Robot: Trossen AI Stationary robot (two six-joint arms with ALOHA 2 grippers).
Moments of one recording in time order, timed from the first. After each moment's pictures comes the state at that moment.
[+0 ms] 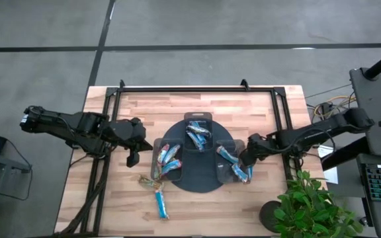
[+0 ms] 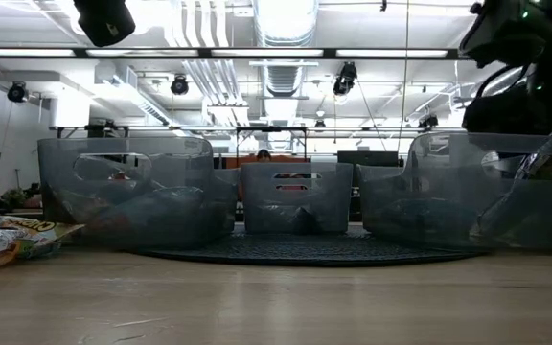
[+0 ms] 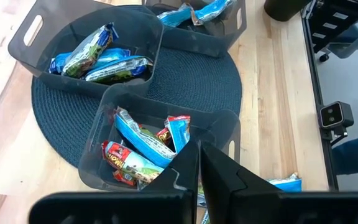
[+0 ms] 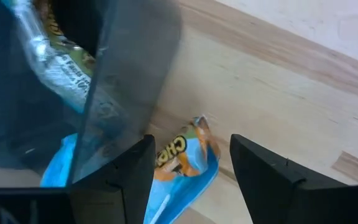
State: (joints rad) left arm -0.19 0.94 1.03 -0.82 -0.08 -0.38; right arm 0.18 1.09 0.47 -0.61 0.04 1.36
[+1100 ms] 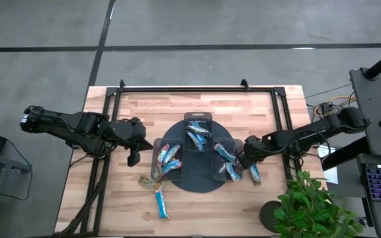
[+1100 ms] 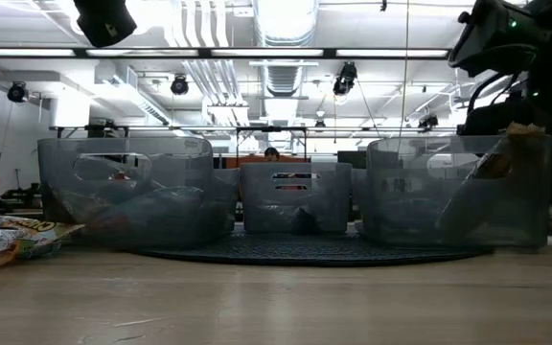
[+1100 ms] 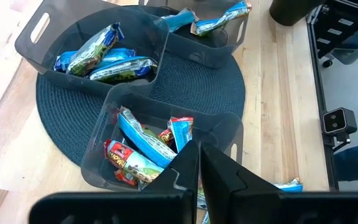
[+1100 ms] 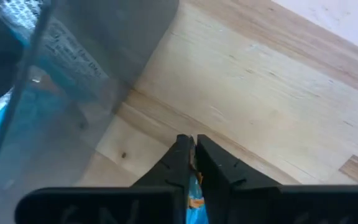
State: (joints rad) left arm -0.19 0.94 1.03 -0.82 -0.10 -0.40; right arm 0.18 1.17 0.50 -0.62 0.00 1.30
